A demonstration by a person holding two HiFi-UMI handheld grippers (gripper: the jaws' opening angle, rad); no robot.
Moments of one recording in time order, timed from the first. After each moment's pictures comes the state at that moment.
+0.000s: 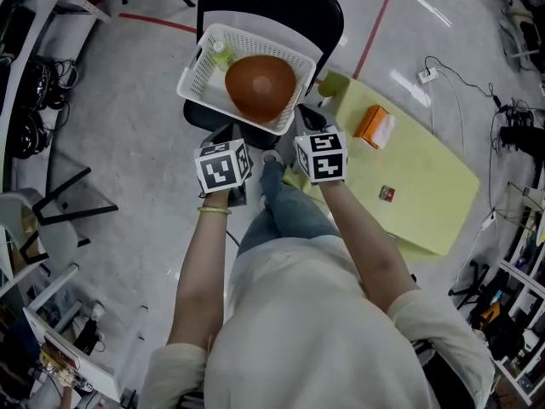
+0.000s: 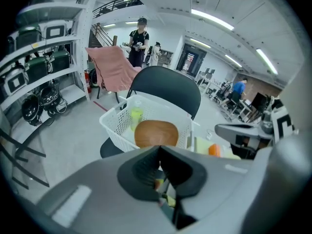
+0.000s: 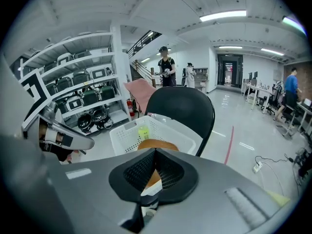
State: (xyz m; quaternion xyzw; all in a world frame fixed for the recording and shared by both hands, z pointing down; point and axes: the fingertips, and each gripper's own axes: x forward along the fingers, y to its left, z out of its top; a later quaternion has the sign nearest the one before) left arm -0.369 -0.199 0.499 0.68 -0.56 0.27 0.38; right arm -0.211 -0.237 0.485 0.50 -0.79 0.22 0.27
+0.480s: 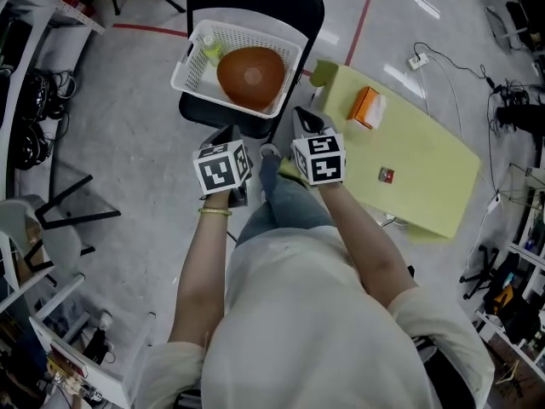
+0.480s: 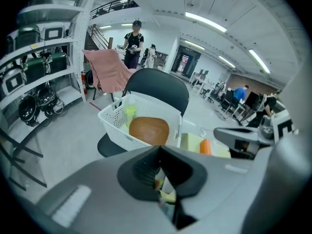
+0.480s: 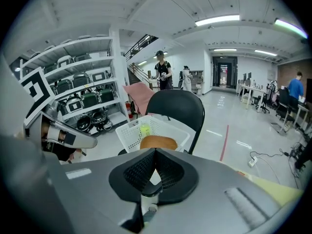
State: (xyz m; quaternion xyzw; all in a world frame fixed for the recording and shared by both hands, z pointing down) left arm -0.351 -0.146 0.480 0.70 -0.54 0.26 0.37; right arm -0.197 -0.169 0.467 0.52 -0.78 0.22 0.26
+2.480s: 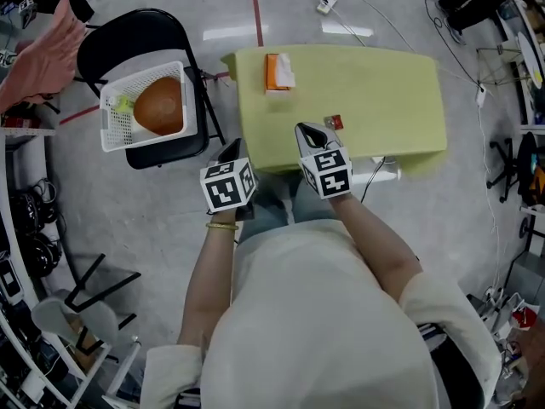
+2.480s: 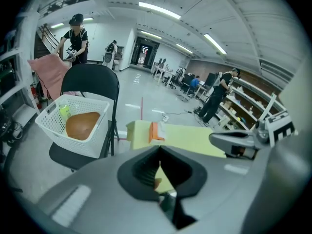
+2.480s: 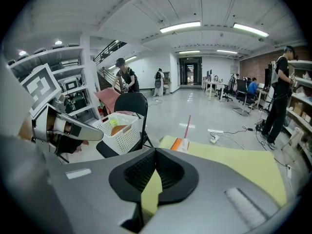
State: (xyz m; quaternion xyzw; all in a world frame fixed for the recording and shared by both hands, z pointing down) left arm -0.103 -0.027 0.457 0.82 -0.36 0.31 0.31; right arm 0.034 0.023 0.452 0.65 -0.68 0.26 0.22
